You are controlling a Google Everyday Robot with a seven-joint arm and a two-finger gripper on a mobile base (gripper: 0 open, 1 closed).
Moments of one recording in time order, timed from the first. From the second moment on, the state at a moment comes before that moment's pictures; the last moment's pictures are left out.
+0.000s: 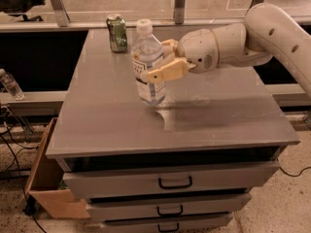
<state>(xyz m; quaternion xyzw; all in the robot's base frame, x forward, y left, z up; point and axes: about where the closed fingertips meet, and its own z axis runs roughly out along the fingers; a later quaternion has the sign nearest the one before) 0.543 0.011 0.955 -0.59 0.50 0.46 0.44</state>
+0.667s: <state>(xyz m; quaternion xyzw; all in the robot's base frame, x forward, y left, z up) 0.549 0.008 0.970 -0.59 0.49 0.45 0.45</state>
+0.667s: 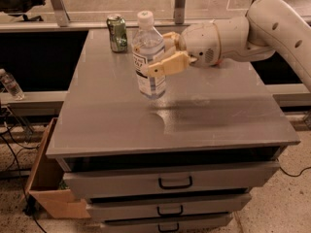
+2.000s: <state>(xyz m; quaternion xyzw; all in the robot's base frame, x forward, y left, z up) 0.704 -0.046 0.983 -0.55 0.56 0.29 0.55</state>
